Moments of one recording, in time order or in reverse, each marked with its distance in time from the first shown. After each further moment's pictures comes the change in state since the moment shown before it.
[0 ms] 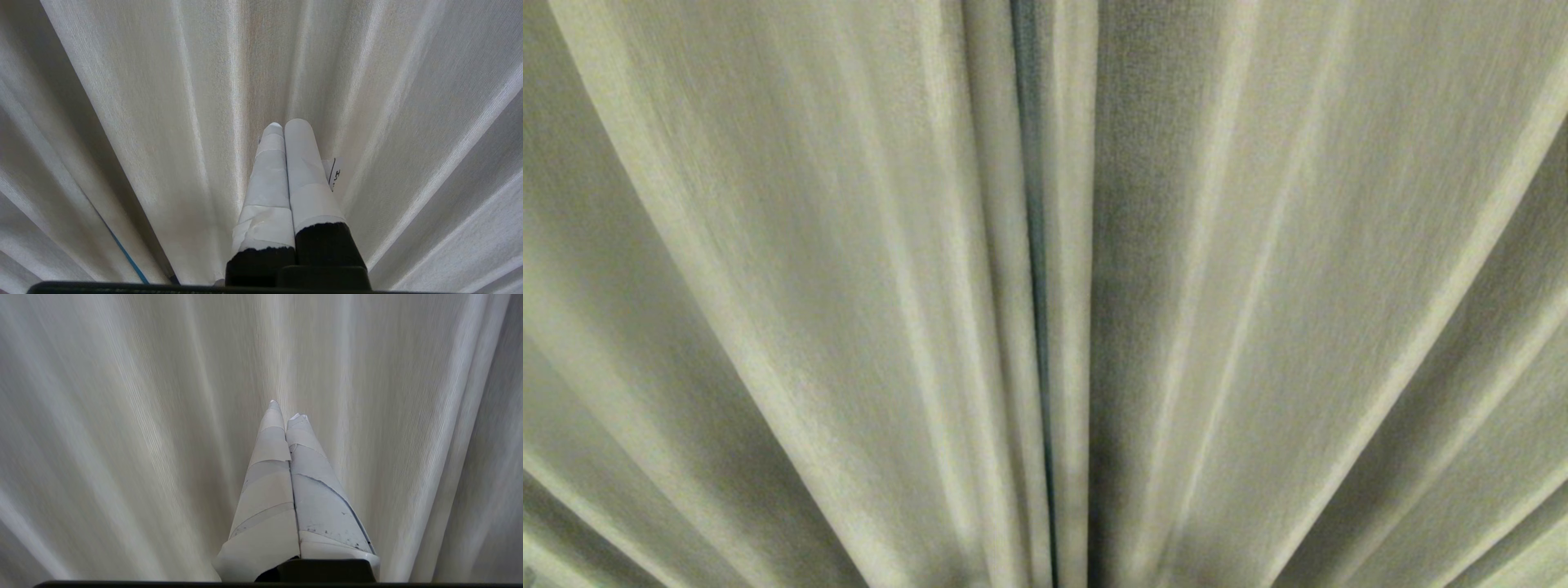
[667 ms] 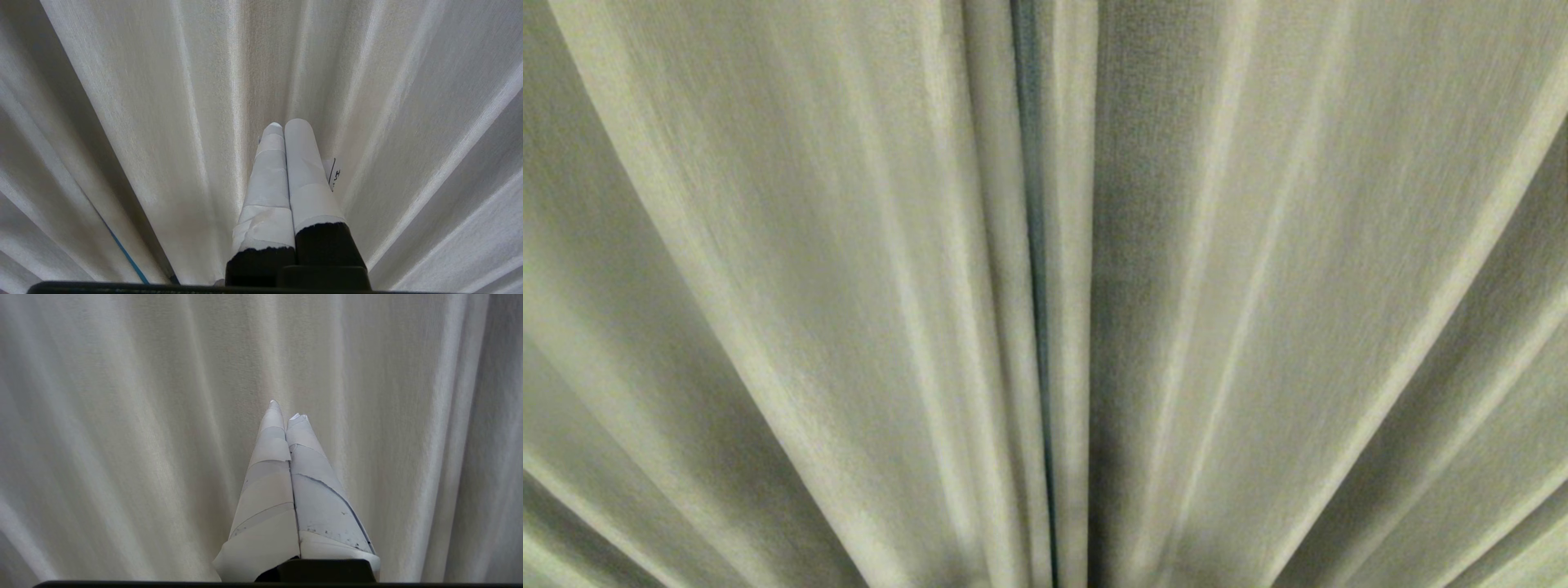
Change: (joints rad) left arm 0.000 0.000 -0.093 0.005 -0.011 0.005; right arm 0.000 0.000 0.000 0.000 0.000 0.000
